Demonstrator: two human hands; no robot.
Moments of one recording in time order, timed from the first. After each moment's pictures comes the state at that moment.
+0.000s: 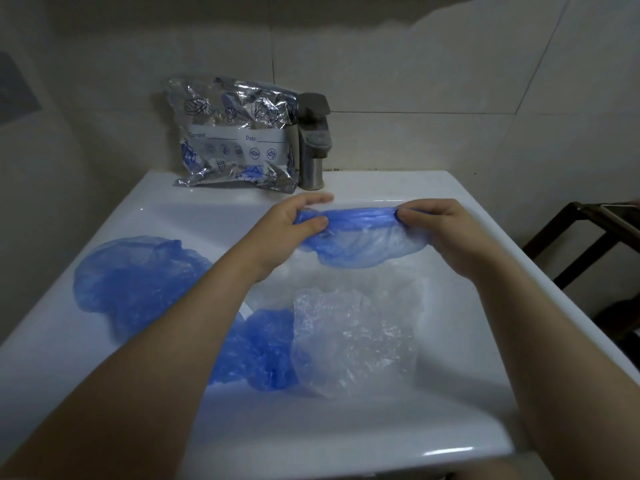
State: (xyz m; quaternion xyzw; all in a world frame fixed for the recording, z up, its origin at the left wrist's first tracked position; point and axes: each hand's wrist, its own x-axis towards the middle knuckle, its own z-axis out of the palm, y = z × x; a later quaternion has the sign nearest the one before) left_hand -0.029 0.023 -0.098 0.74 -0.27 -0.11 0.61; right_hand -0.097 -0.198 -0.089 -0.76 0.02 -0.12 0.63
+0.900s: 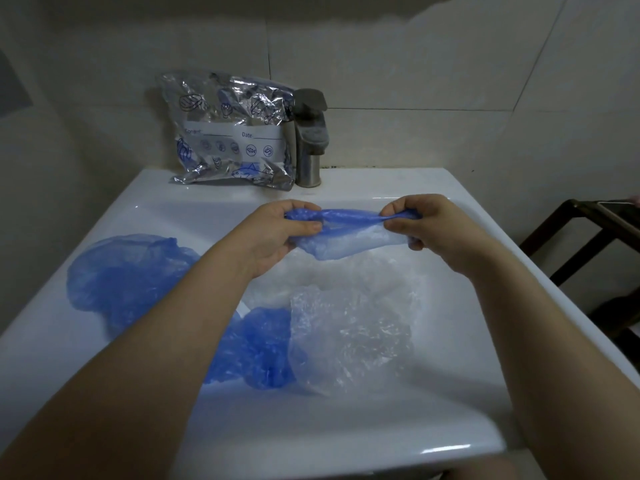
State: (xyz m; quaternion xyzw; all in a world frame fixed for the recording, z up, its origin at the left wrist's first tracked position) left_hand -0.021 0.020 -0.097 0.64 -0.12 -0.21 0.73; right_hand -0.098 -0.189 -0.081 -0.85 0.06 -0.07 0.52
